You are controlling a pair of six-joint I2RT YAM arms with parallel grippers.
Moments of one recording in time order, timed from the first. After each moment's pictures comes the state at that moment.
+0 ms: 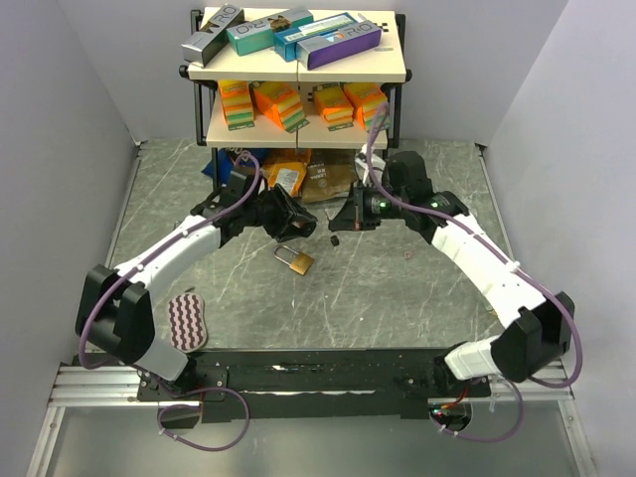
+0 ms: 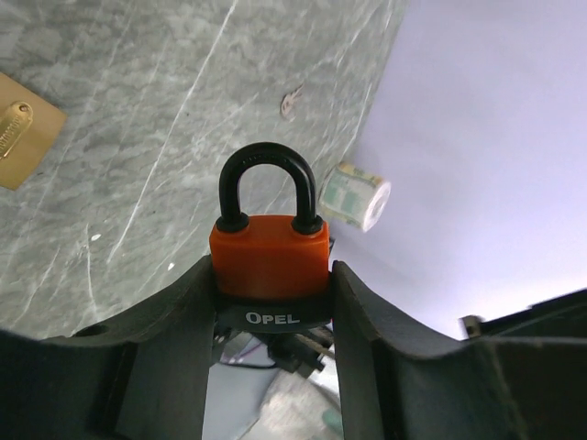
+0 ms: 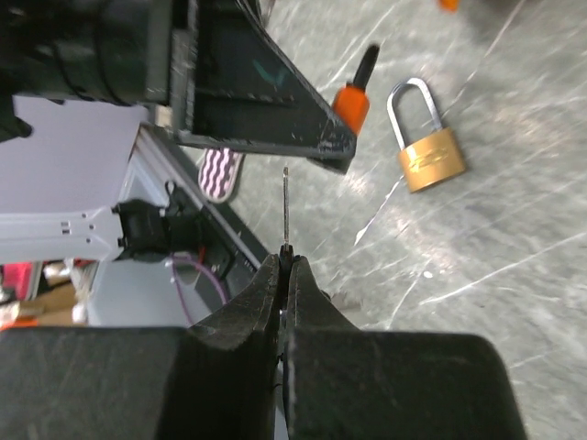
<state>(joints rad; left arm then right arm) -0.49 1.52 1.18 -0.32 0.44 -1.20 0.46 1.36 1.30 -0.54 -0.57 0.46</state>
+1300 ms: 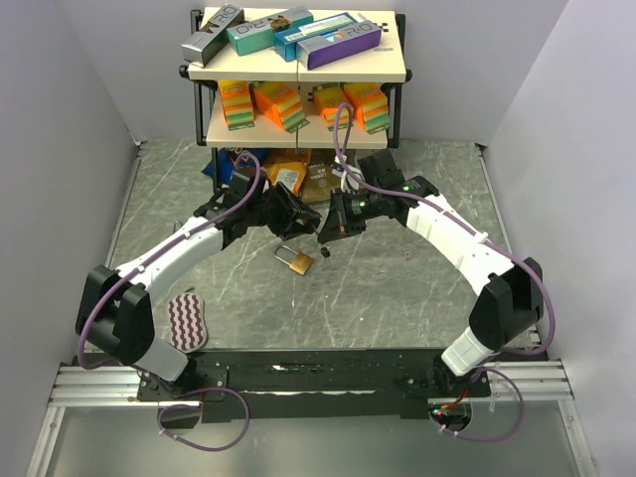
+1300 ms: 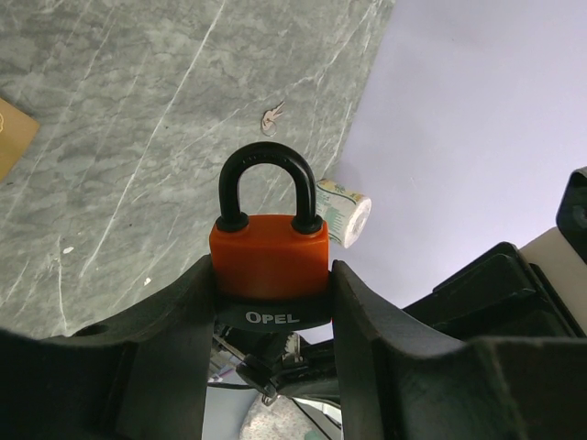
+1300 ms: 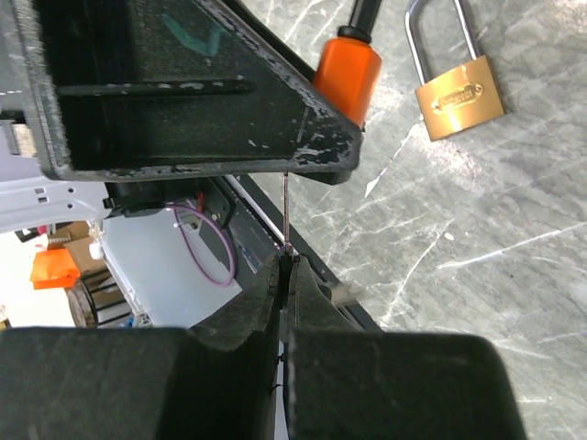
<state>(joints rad) -0.52 1.50 1.17 -0.27 0.37 -1.27 0.52 1.58 1.44 -0.73 -0.63 0.40</state>
